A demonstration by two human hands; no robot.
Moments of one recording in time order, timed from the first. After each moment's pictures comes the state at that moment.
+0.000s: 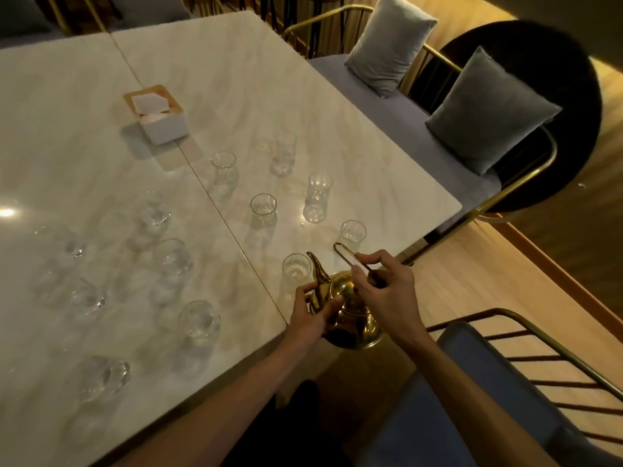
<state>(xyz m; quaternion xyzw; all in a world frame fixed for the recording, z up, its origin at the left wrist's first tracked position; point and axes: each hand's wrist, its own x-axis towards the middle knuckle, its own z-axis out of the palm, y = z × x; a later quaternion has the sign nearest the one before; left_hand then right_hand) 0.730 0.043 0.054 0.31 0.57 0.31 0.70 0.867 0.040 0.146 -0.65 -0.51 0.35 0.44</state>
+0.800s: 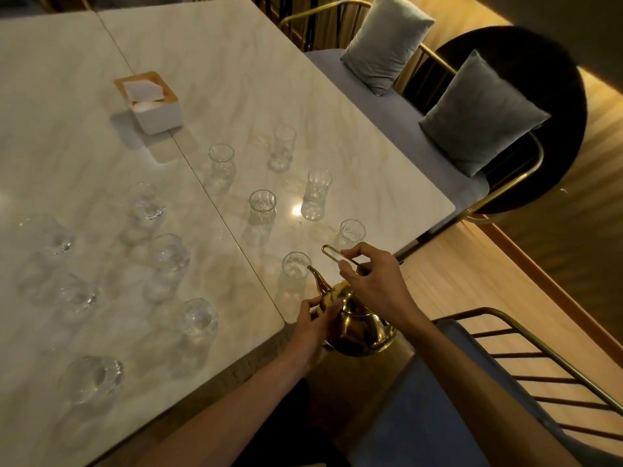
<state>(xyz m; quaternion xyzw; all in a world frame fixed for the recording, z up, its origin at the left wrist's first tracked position) 0.727 0.035 0.049 0.15 0.52 0.29 0.79 0.855 0.070 0.144 -0.69 -0.56 0.34 0.30</state>
